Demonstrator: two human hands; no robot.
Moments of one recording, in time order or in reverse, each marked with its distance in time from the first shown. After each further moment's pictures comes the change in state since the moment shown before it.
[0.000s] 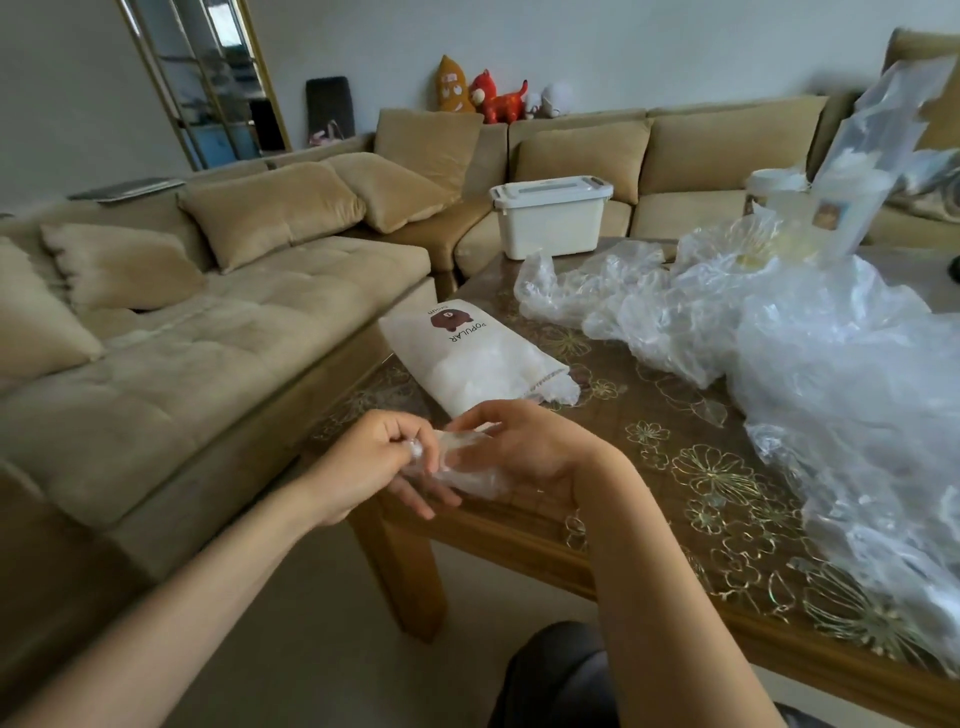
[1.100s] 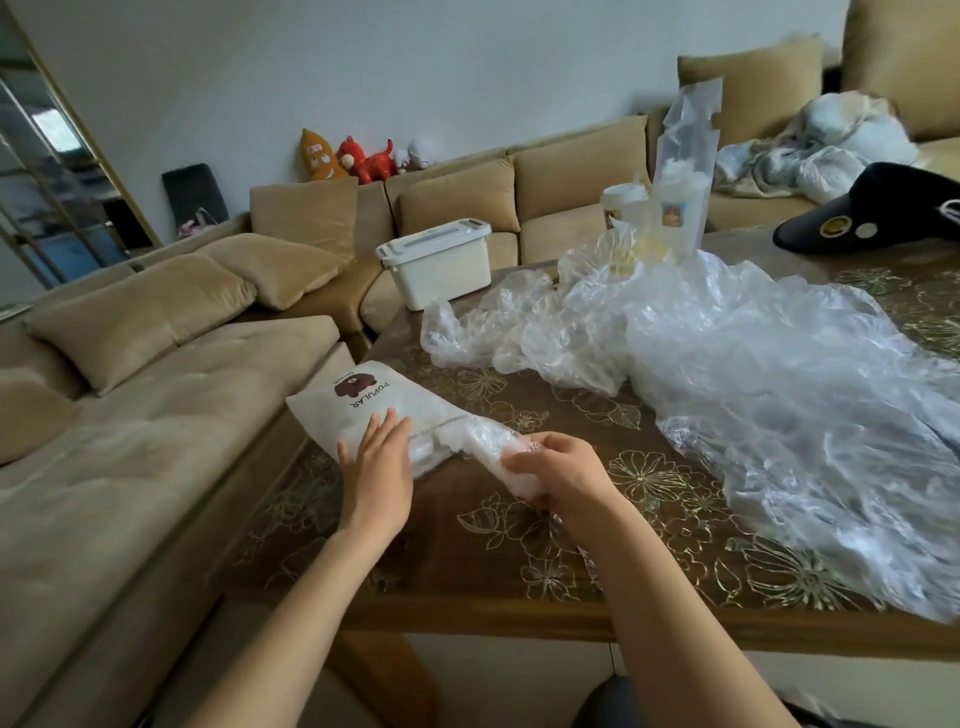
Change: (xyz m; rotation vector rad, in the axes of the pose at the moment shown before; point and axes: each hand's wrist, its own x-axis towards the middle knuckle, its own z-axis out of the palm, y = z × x) left_hand 0.116 -0.021 0.036 0.942 0.383 0.270; right_hand -0.015 0.054 -0.039 0.698 0.696 0.066
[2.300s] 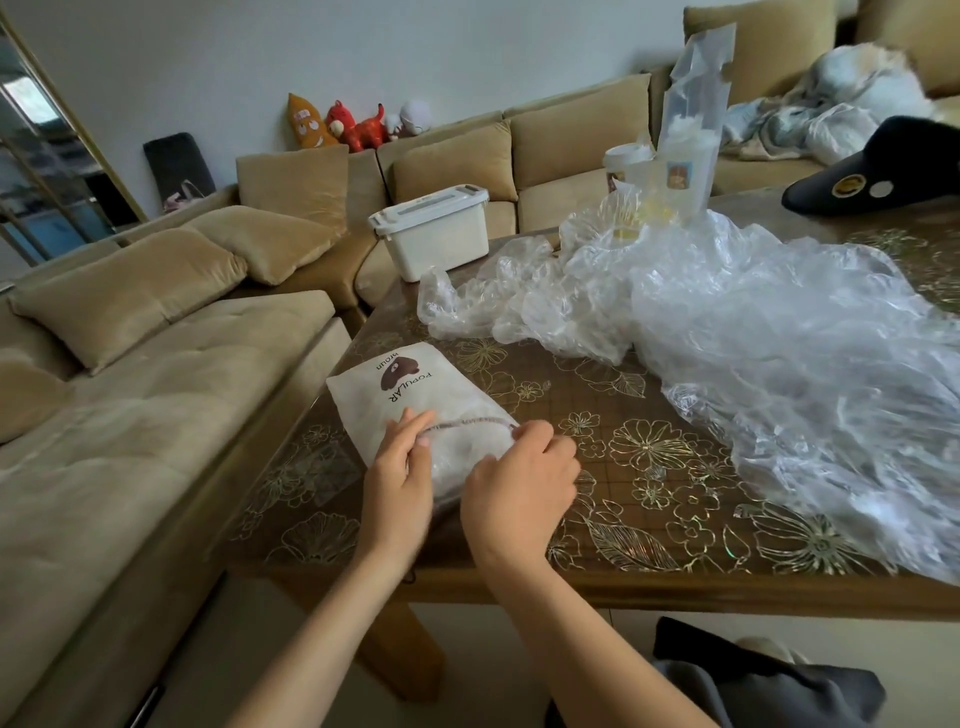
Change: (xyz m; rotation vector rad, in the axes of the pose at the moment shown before) left_hand -0.047 0.023 -0.004 -0.695 0.039 -0.078; right_hand -0.030 0.033 0.069 -0.716 0.657 -0.299
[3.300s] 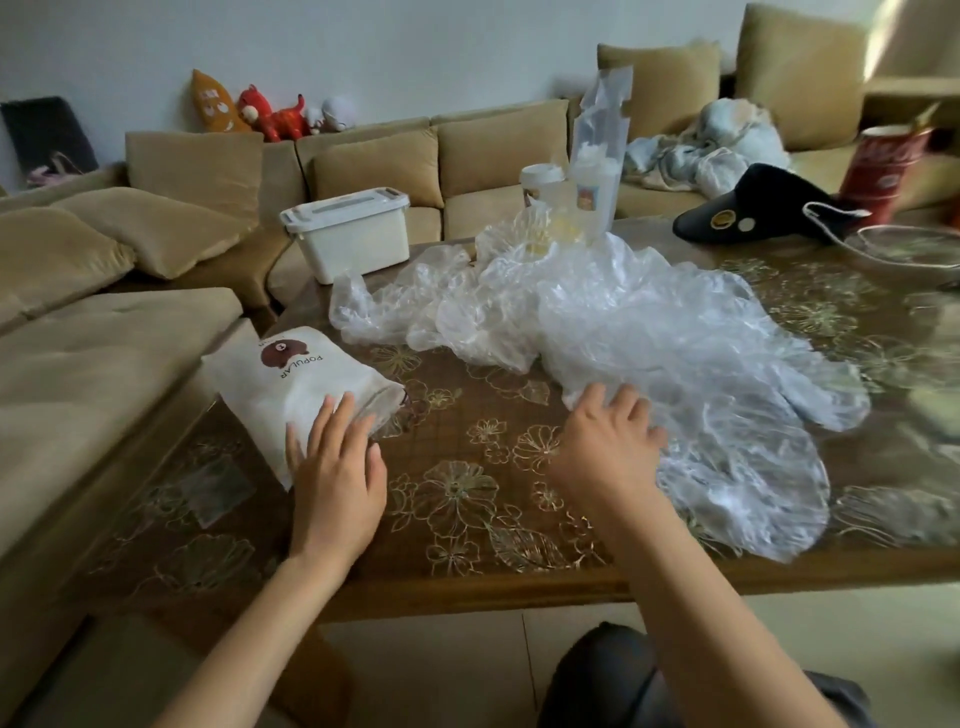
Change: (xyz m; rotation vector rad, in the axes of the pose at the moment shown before) left_hand 0.015 -0.021 0.036 0.647 0.104 0.422; right_hand 0.077 0.050 -0.114 -0.704 -0.211 -0.060
